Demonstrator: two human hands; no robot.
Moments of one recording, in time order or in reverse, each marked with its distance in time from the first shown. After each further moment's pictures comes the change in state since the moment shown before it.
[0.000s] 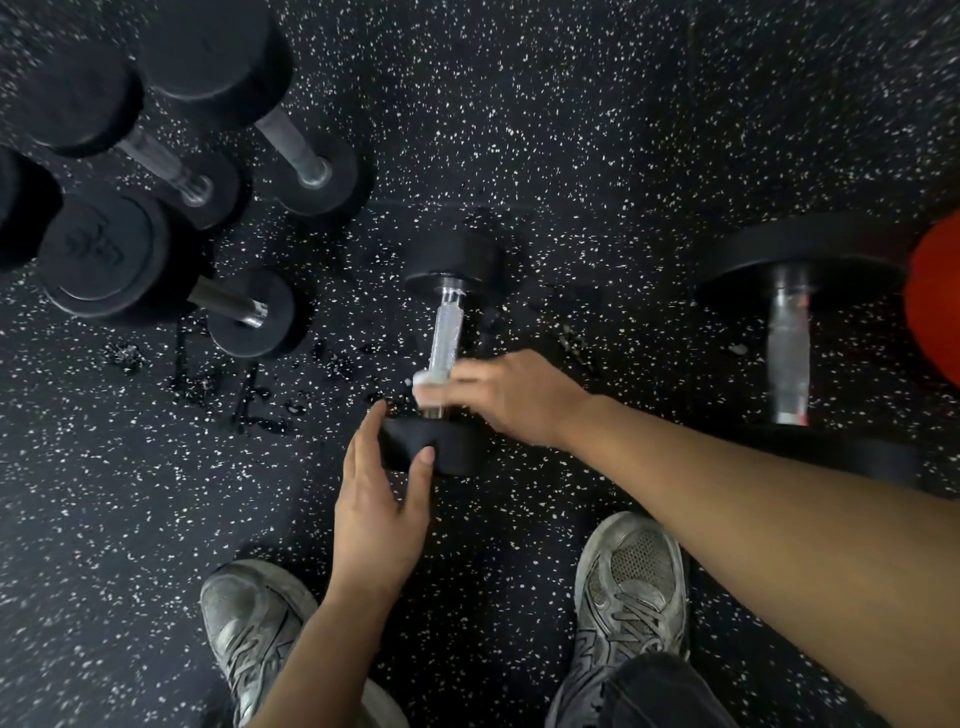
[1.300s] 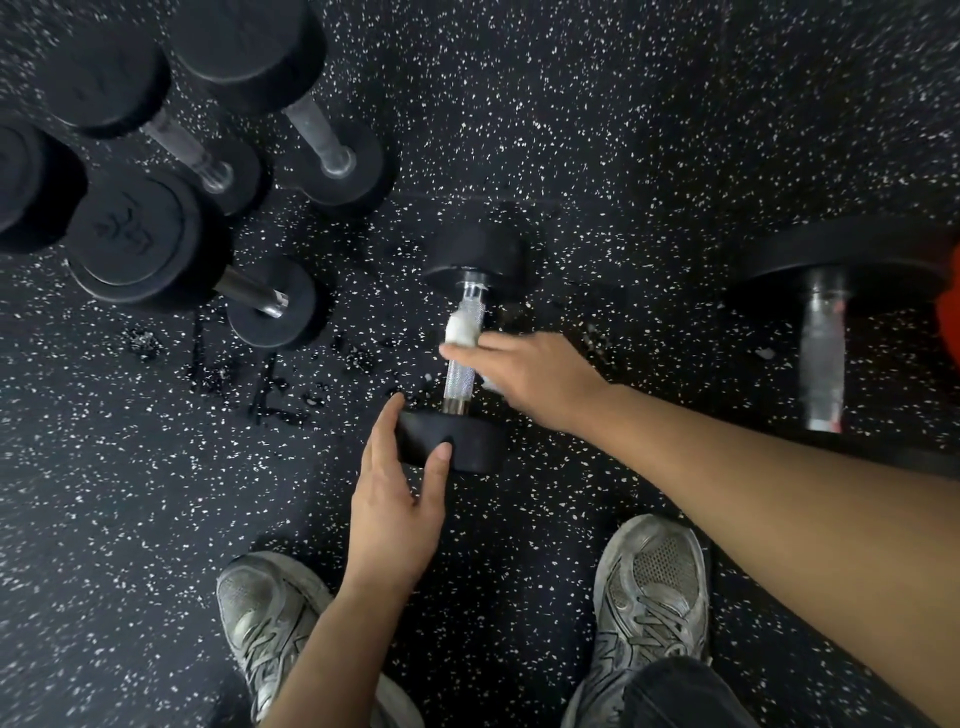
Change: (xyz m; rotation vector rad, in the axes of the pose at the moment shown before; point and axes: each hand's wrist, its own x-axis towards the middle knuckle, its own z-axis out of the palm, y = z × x) left_hand 0.004 -0.013 -0.006 -0.042 -0.036 -0.026; right_hand 0.015 0.002 0.000 -0.019 0.041 0.141
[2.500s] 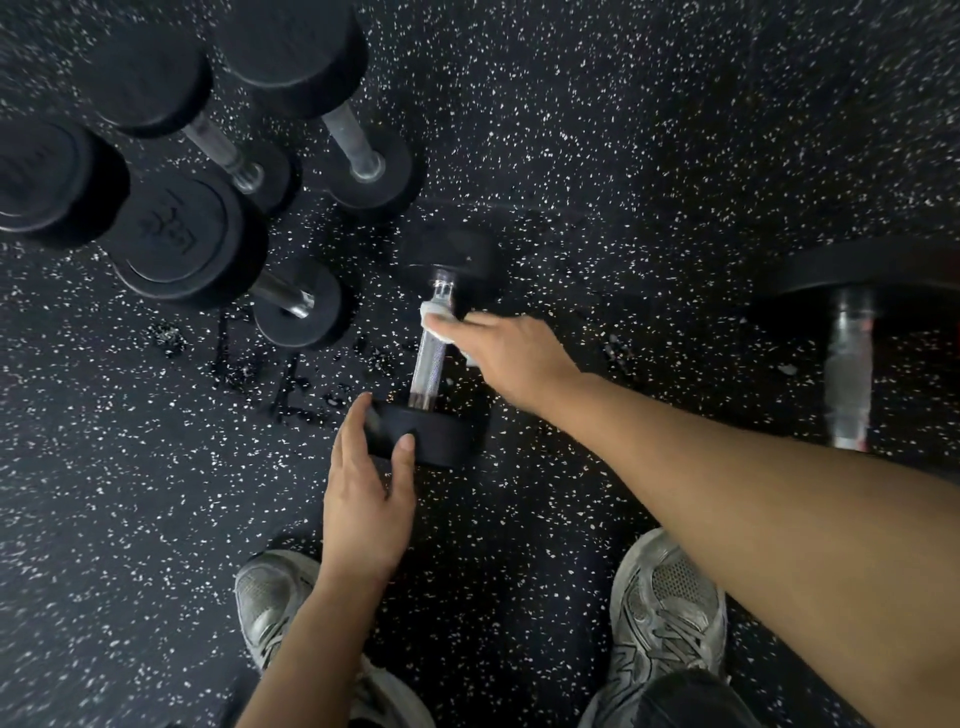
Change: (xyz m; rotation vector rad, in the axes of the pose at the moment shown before) left_hand 0.014 -0.018 -0.030 0.062 0.134 -0.038; right_hand 0.054 -0.021 0.004 0.066 0.053 0.152
